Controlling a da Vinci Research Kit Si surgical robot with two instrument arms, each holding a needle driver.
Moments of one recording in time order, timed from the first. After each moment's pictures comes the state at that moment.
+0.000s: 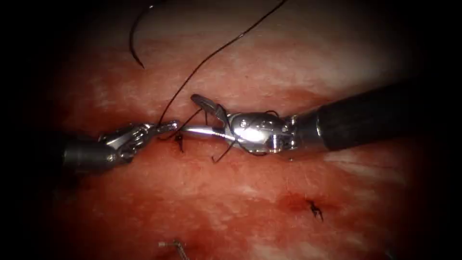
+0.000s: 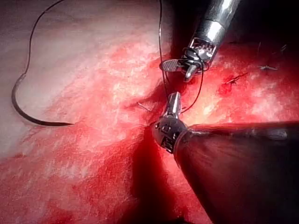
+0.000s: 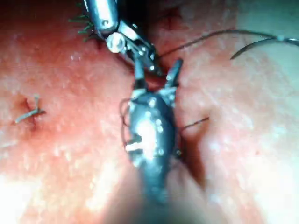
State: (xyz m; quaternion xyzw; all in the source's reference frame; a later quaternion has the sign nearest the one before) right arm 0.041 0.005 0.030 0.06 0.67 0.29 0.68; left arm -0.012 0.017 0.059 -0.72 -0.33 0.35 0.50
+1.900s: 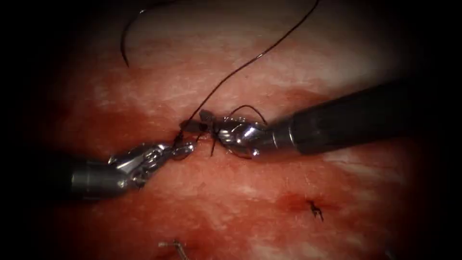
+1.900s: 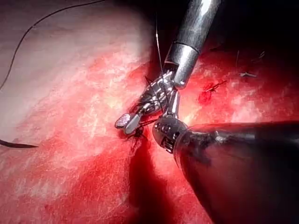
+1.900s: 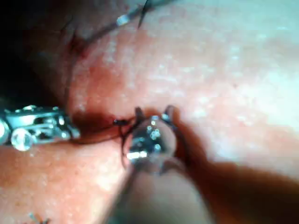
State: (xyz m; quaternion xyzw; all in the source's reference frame) right arm 0.043 0.001 0.040 0.23 0.32 0.57 0.72; left arm -0.015 0.016 0.056 -0.72 -0.35 0.36 0.49
